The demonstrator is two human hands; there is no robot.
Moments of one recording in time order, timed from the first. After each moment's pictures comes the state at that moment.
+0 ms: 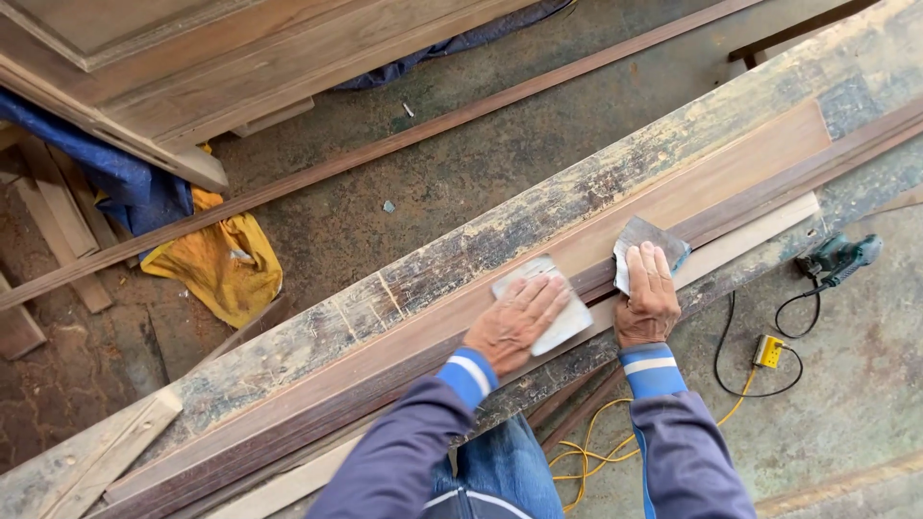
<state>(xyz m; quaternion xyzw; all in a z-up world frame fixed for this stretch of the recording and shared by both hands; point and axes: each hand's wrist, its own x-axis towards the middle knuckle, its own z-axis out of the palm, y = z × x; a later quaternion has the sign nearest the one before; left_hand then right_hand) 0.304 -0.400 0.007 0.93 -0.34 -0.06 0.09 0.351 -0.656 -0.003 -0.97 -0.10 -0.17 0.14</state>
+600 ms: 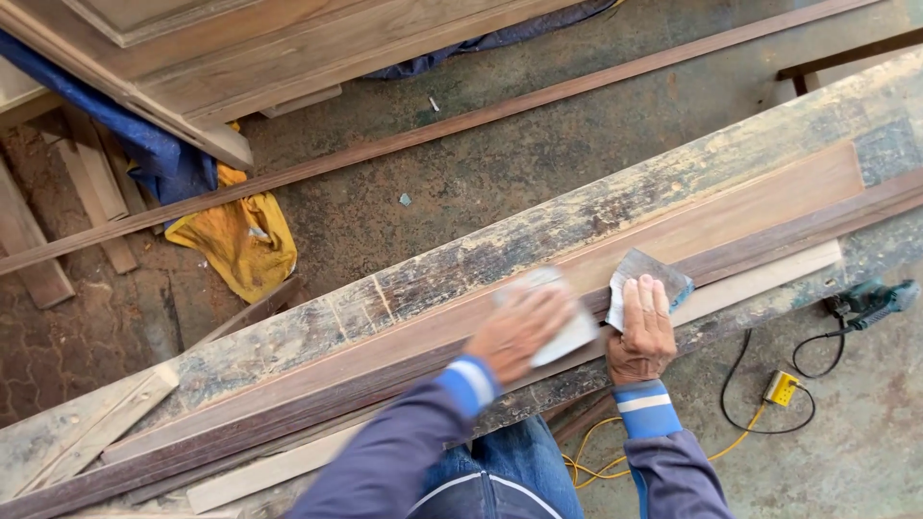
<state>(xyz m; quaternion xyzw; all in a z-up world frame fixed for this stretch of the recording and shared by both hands) 0.332 -0.434 0.039 0.94 -0.31 -0.12 0.04 0.358 -0.657 0.011 -0.96 -0.16 -0.17 0.14</state>
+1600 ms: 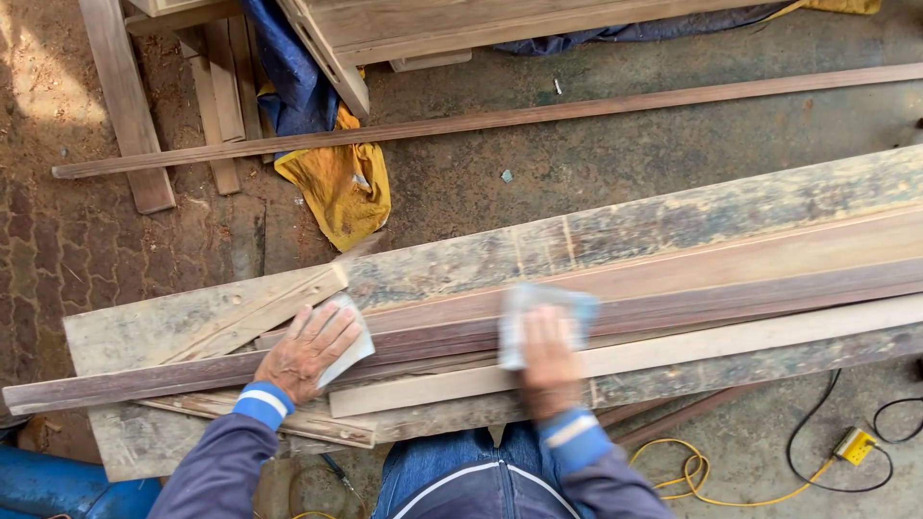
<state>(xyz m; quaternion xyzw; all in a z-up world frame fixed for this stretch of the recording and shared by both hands) -0.020 0.020 0.031 0.98 -0.10 -0.19 0.04 0.147 -0.371 0.004 -0.90 -0.36 -0.10 0.22</state>
